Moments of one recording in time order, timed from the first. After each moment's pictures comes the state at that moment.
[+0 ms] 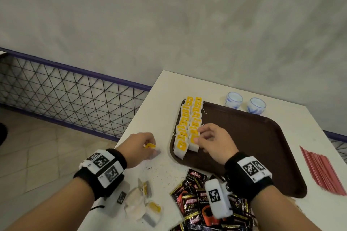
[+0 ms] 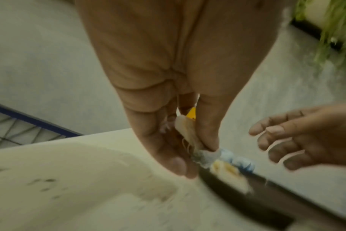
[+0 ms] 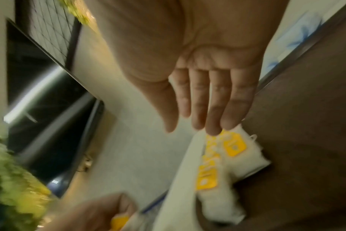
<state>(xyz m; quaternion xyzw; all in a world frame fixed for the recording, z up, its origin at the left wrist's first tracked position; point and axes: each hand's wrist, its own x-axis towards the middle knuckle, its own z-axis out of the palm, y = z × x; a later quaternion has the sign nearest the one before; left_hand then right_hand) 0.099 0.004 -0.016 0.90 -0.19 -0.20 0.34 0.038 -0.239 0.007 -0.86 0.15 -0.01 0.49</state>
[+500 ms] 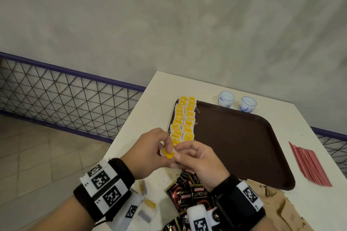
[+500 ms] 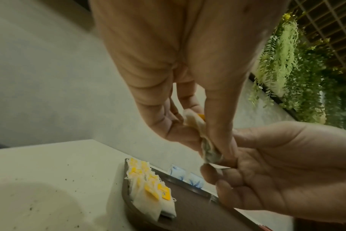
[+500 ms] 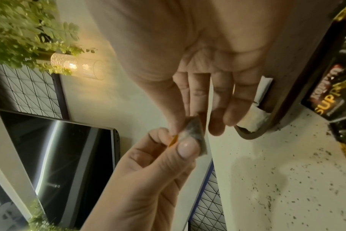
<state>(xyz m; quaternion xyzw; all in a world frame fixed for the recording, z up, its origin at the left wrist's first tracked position) 0.049 -0.024 0.026 0.82 -0.29 -0.13 0.47 -0.015 -0.194 0.006 -0.70 0.09 0.05 0.71</state>
